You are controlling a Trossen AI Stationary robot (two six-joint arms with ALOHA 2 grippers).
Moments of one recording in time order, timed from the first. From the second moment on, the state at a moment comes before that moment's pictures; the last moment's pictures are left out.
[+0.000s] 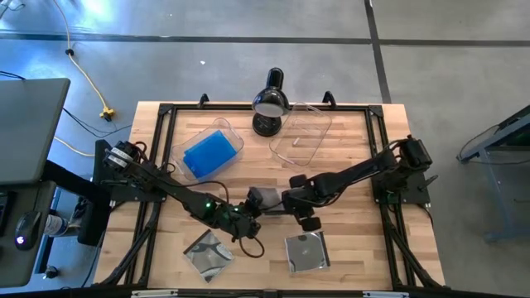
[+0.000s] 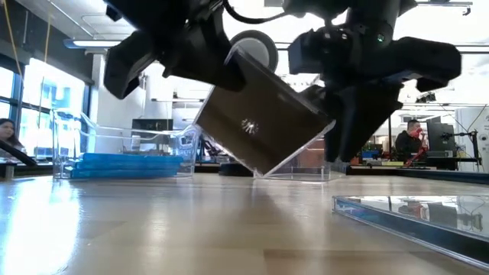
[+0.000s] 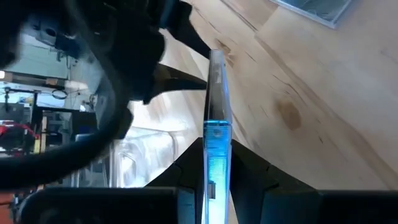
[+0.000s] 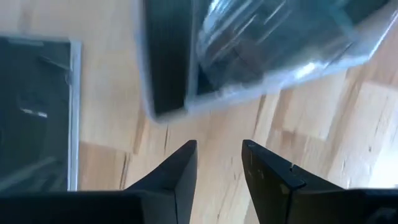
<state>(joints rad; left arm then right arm) -0.46 1.71 1.07 -0.06 -0.67 0.65 0.24 1.78 1.14 -0.62 0.03 0.00</state>
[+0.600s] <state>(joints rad) -0.46 1.71 1.14 -0.11 -0.85 0.65 0.41 1.41 1.14 -0.97 0.36 0.35</state>
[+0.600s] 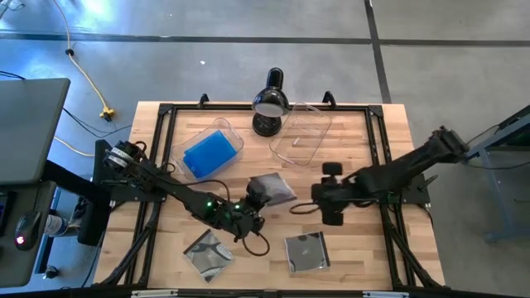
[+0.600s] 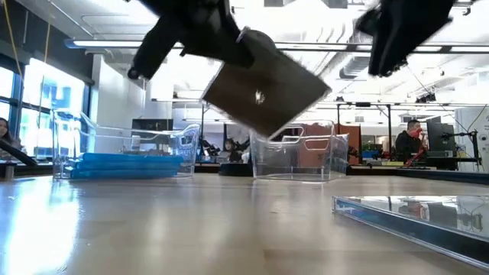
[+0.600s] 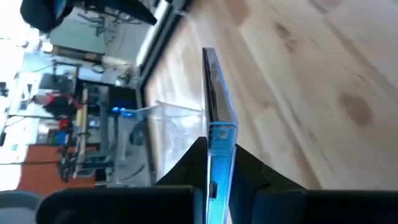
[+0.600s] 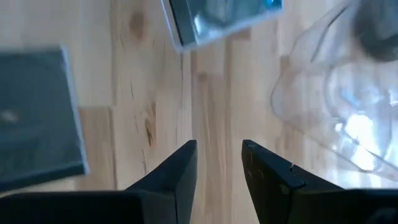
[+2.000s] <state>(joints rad) 0.05 1.90 1.34 0.07 -0.36 0.75 0.62 1.26 0.93 -0.86 0.61 0.52</state>
